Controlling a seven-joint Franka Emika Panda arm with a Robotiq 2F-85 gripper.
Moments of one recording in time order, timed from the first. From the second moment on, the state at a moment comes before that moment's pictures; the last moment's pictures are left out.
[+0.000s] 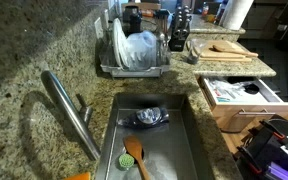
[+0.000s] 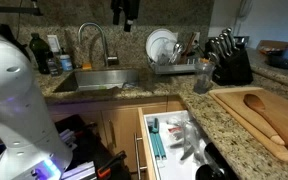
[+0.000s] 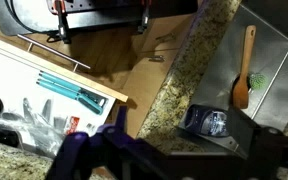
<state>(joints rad) 0.01 -0.58 -0.11 -2.30 0.16 1.59 0.03</state>
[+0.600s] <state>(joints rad) -0.18 -0.56 -0.24 -2.48 0.15 1.71 0.07</state>
